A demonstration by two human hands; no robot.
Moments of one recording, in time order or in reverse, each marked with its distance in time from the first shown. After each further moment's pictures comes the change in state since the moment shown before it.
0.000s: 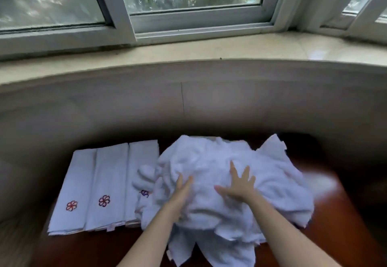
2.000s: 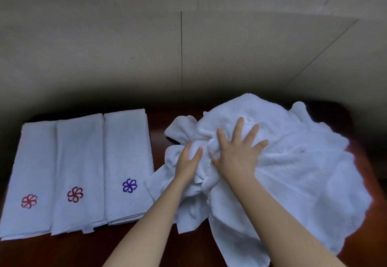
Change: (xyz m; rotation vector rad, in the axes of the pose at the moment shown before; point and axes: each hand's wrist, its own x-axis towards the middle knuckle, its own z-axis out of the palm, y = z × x) left_hand 0.194 -0.045 0.011 0.177 -0.053 0.145; right_hand 0.100 -0.073 0.059 -0.760 0.412 -0.046
